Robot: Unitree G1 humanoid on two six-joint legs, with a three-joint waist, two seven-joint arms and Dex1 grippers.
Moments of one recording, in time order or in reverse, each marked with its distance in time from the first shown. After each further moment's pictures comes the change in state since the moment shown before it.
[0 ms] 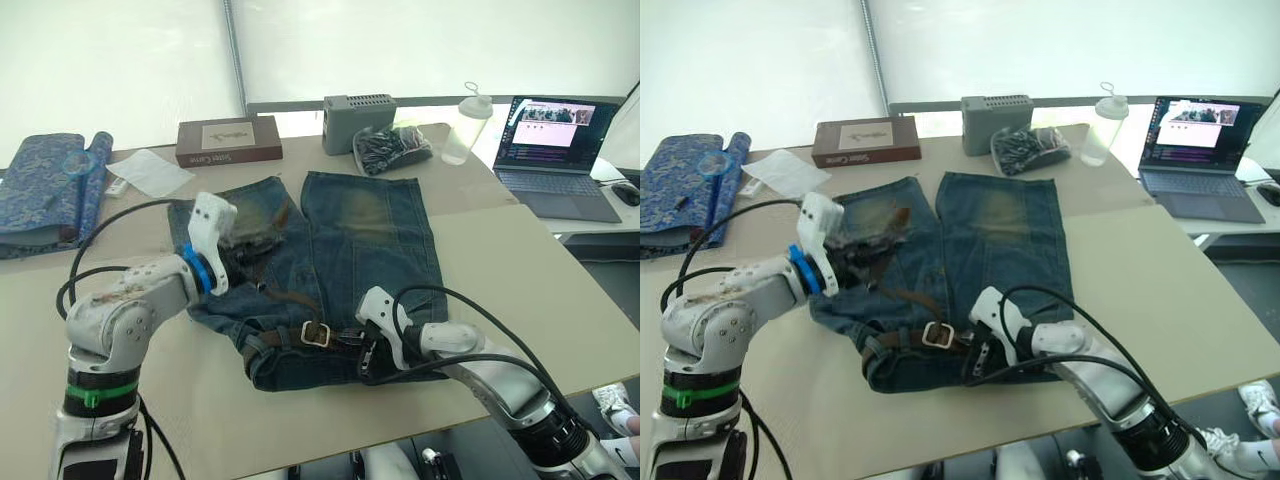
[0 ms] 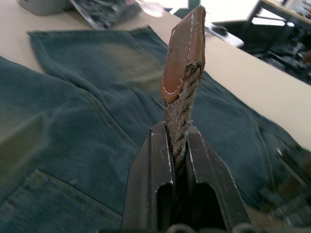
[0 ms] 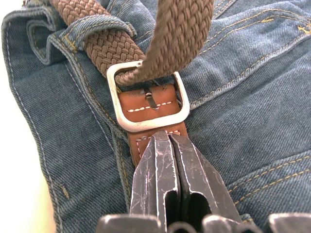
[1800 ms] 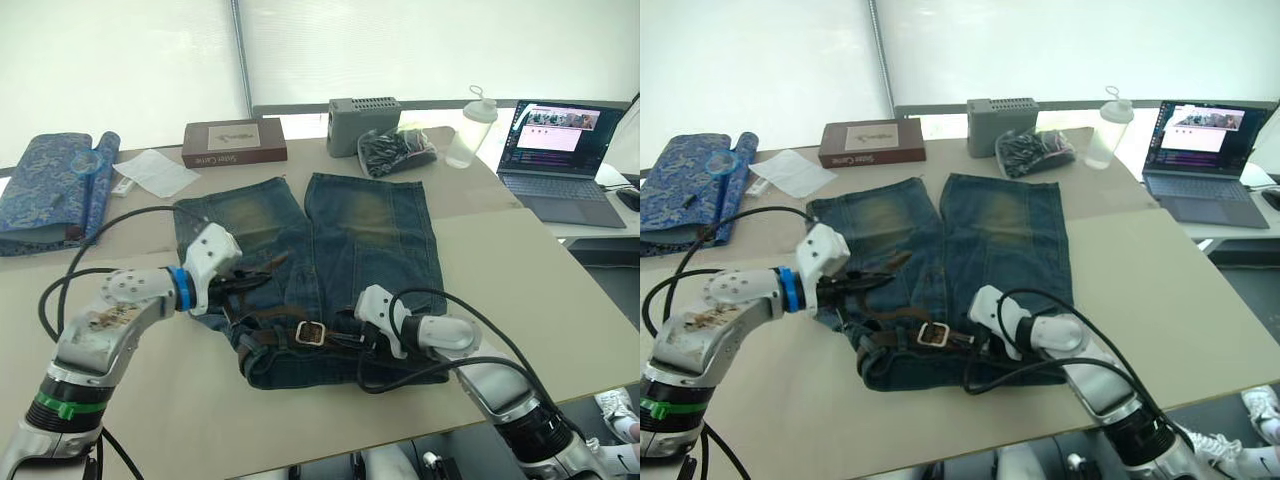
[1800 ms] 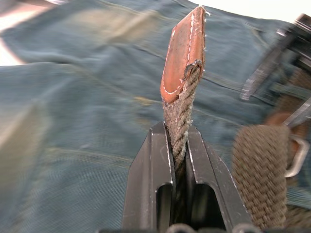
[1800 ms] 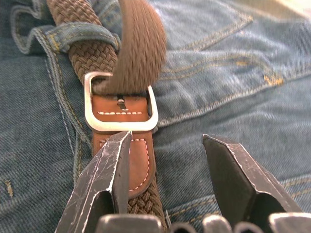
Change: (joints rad) left arm 0.094 0.182 -0.145 0.042 0.299 -0.325 -0.328; right arm -0.001 0.082 -0.025 0.125 -0.227 -0.332 0.090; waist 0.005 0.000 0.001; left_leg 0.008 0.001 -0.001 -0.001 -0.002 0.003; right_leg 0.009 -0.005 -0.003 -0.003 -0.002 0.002
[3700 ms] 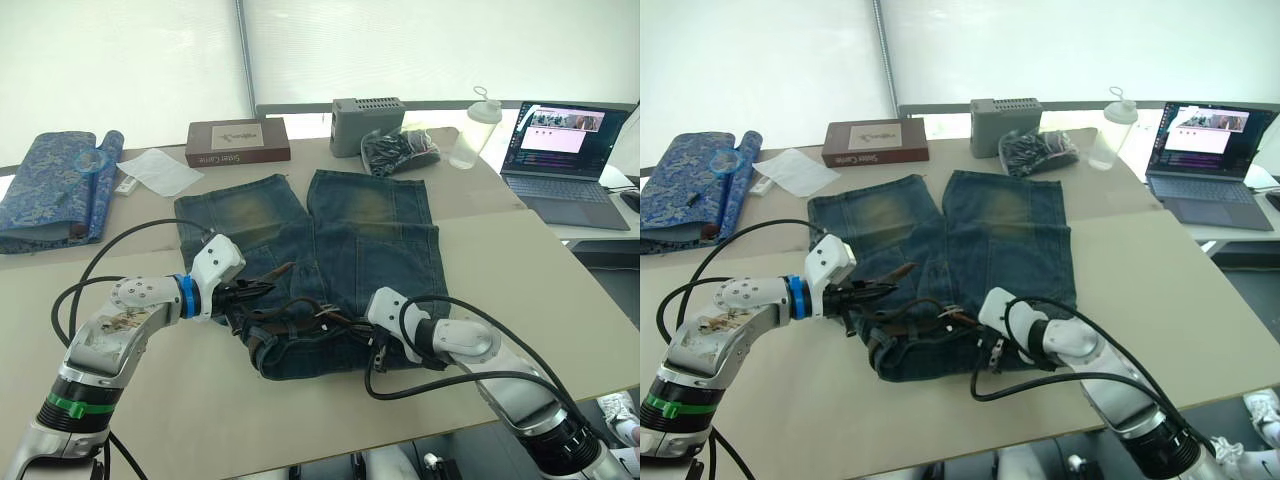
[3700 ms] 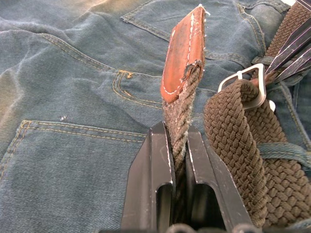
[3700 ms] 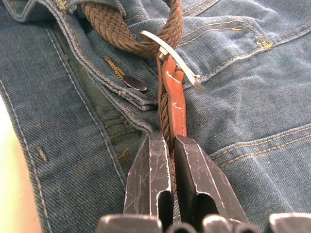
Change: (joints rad) left arm 0.003 -0.035 -0.003 0.057 0.029 0.006 -0.012; right arm 0.035 -0.095 -0.011 -0.181 -0.060 0.233 -0.037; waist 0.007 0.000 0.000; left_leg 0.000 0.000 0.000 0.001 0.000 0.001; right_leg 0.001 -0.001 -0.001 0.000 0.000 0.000
